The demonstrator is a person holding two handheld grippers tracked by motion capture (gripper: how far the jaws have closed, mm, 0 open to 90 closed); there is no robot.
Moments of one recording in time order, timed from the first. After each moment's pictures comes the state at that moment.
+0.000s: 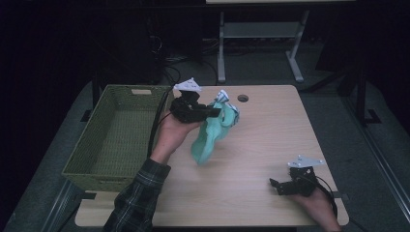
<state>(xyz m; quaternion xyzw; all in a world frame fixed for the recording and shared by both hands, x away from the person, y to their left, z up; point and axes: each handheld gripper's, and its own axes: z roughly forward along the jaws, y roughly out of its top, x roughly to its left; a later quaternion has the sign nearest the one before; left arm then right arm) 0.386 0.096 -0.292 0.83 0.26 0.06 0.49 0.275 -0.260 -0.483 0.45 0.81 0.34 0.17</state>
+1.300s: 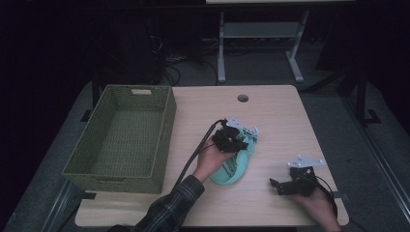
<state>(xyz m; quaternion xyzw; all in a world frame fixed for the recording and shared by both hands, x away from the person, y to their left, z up) 0.387 -0.004 -0.426 0.88 0.26 0.03 0.41 0.275 -0.260 -0.483 0.45 0.81 0.34 0.17</state>
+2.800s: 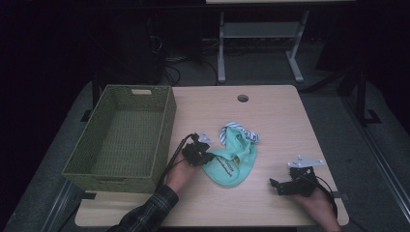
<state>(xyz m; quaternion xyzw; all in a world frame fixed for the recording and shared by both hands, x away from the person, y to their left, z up) 0.359 0.084 -0.452 0.90 0.29 0.08 0.31 0.275 -0.260 -0.483 0.45 0.81 0.34 0.17</state>
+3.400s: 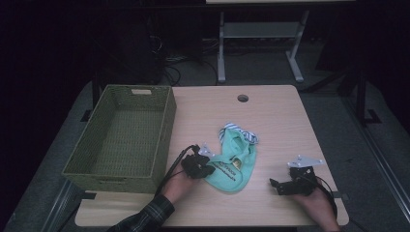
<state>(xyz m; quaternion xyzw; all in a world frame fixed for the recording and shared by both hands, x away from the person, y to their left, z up) 0.325 0.089 -0.456 0.91 0.26 0.05 0.31 0.275 -0.260 -0.482 0.45 0.81 0.33 0.17</state>
